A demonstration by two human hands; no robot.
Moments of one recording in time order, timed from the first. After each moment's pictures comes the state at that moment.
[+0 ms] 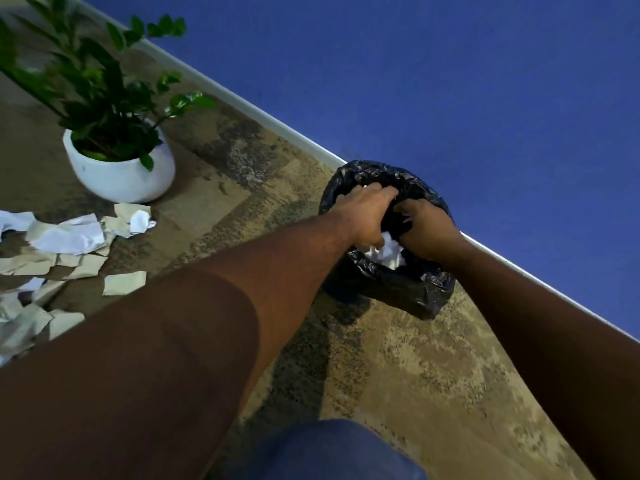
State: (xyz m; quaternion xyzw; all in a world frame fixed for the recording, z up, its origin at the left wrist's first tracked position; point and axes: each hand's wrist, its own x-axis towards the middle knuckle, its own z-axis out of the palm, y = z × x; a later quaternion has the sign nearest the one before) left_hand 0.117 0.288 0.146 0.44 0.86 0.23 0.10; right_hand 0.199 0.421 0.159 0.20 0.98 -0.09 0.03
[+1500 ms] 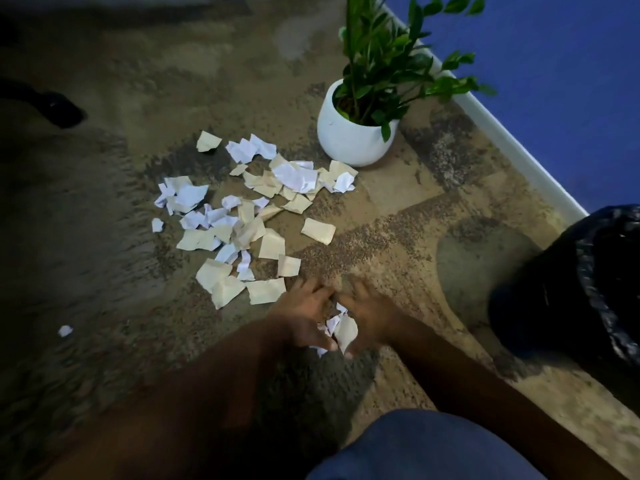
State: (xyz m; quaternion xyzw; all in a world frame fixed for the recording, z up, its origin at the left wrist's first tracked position) left_hand 0.196 -0.087 -0.047 0.15 0.93 0.22 0.25; right_hand 0.166 0.105 -0.048 -0.24 0.90 0.00 0.35
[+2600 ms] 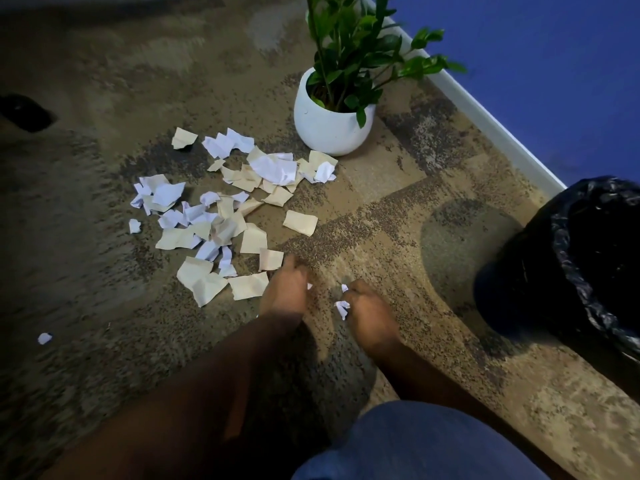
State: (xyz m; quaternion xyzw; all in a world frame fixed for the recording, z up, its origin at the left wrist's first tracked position) left_hand 0.186 -0.057 -0.053 -0.02 0.97 0.19 0.12; right_hand 0.207 0.118 -0.064 -0.11 0.98 -0.15 0.11
